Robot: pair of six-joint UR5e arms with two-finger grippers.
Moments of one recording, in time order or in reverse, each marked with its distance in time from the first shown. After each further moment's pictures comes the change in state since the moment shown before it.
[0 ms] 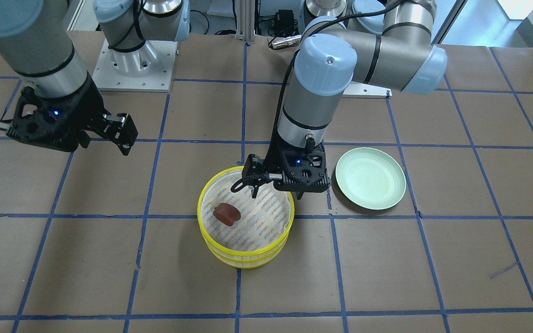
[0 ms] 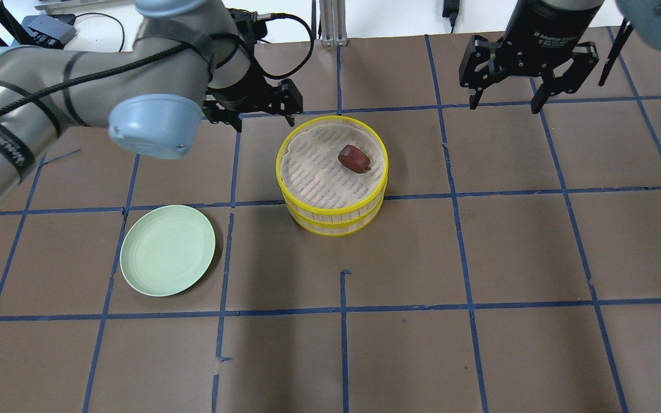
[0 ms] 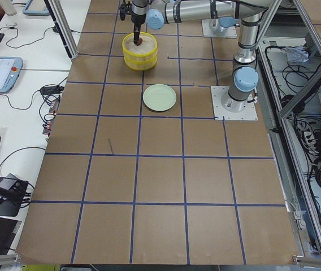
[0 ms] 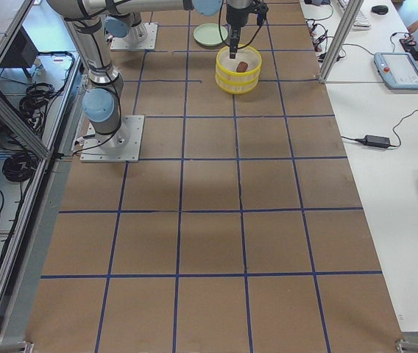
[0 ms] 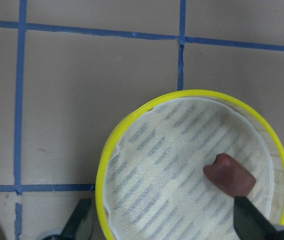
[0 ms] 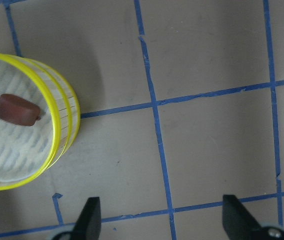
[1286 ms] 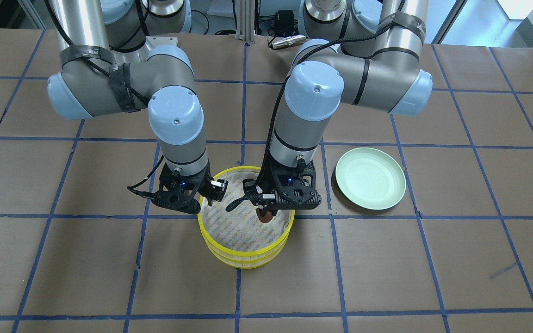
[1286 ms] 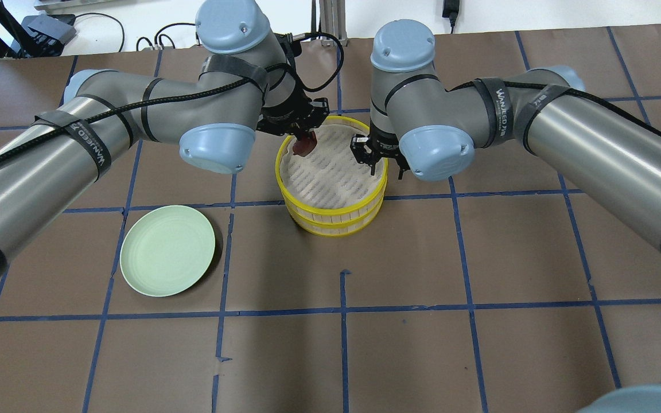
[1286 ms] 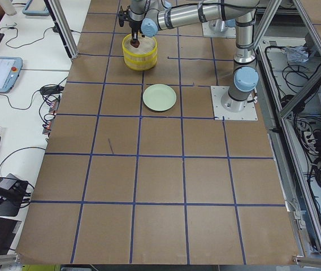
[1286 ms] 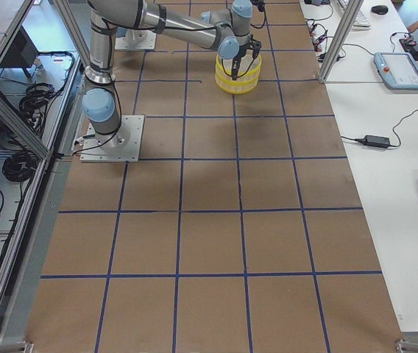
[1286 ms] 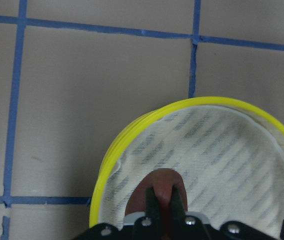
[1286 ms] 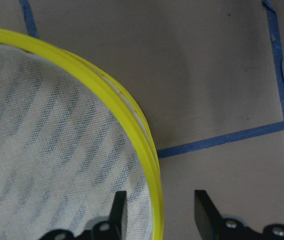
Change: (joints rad) left arm -0.116 -0.169 -0.007 0.239 -0.025 -0.240; right arm 0.240 0.315 0.246 -0.585 -0.047 0.392
